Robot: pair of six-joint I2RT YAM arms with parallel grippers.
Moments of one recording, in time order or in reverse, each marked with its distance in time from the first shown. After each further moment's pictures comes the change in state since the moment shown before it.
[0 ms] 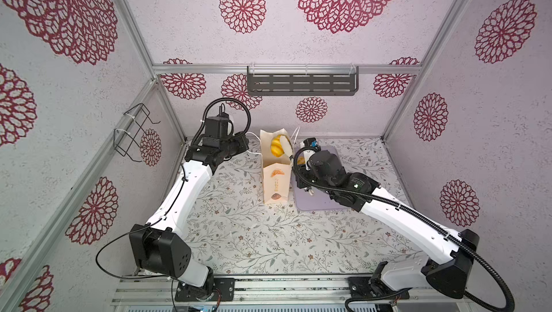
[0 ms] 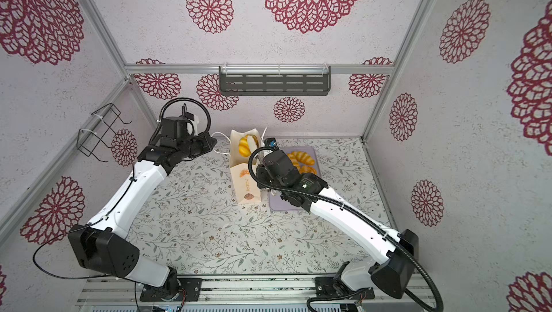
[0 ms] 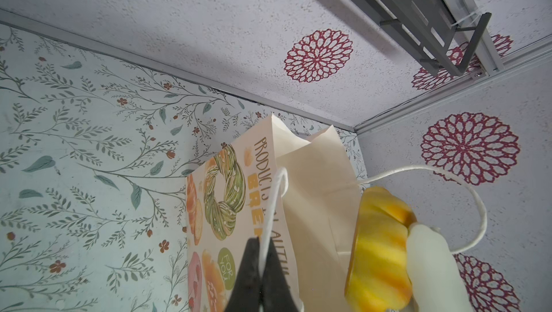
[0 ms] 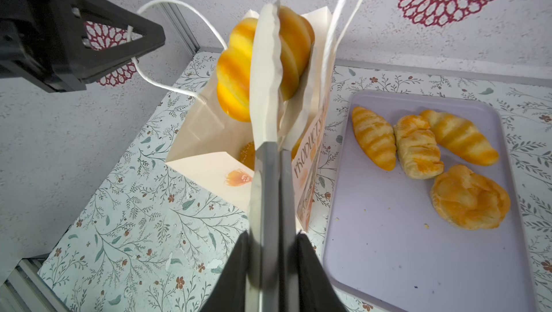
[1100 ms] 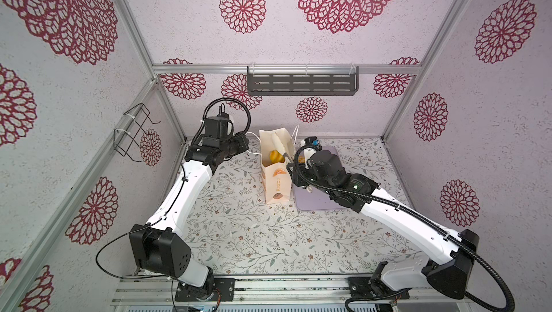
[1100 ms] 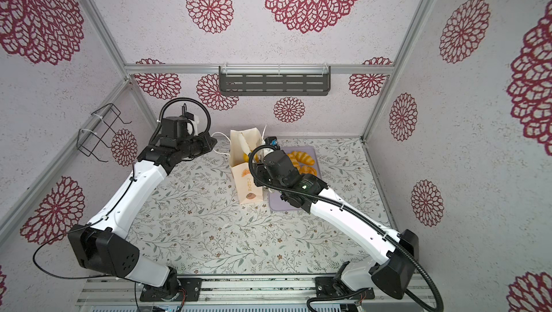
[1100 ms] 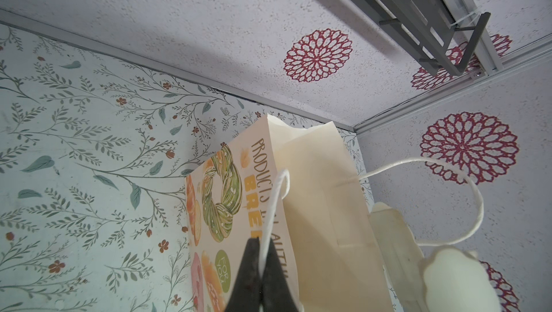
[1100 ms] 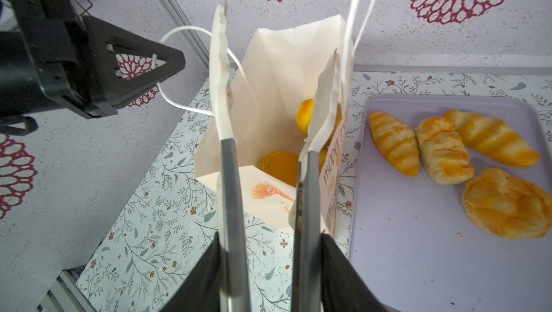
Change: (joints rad) left arm 0.000 0.000 0.000 0.000 0.001 0.000; right arm 0.002 -0.014 -0.020 0.085 -0.028 0.070
